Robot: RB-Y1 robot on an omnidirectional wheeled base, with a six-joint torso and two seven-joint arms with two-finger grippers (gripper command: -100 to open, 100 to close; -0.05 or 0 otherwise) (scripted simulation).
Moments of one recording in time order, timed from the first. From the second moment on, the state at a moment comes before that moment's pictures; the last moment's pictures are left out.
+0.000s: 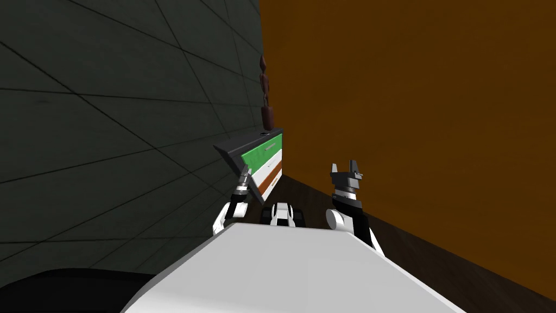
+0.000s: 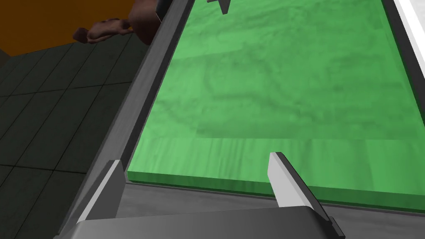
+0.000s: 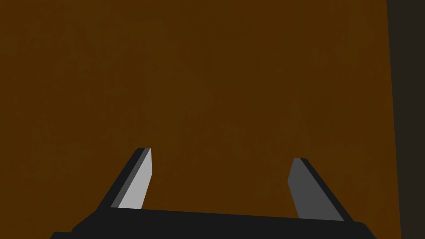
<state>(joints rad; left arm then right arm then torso) 0.37 0.16 0.01 -1.81 -0.08 -0.54 0.05 0.55 0.03 -0.05 -2.23 -0.09 -0.46 -0.17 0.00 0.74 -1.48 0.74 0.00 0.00</state>
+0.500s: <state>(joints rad) 0.35 0.16 -0.01 -1.67 -0.07 -0.58 0.06 0.55 0.03 -0.05 -2.23 -0.09 -0.46 -0.17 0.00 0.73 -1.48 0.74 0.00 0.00</state>
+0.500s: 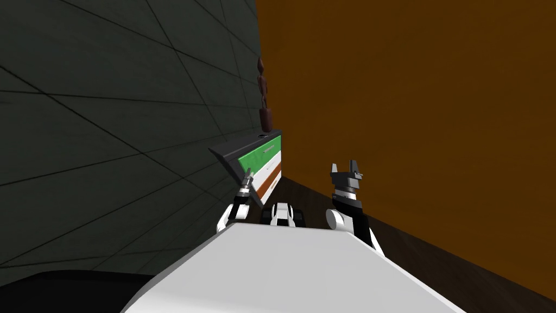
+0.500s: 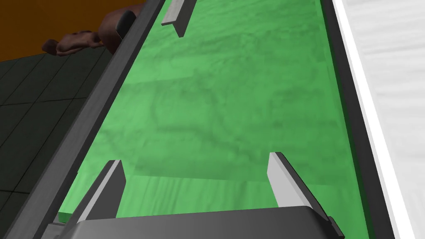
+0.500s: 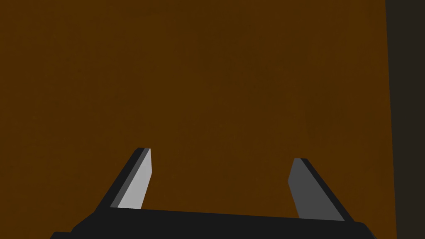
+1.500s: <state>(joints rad) 0.31 0.15 -0.04 -1.46 -0.07 -0.64 0.05 0.55 0.03 -0.05 -2.23 -0.09 -0.46 -0.17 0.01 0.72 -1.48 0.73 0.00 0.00</state>
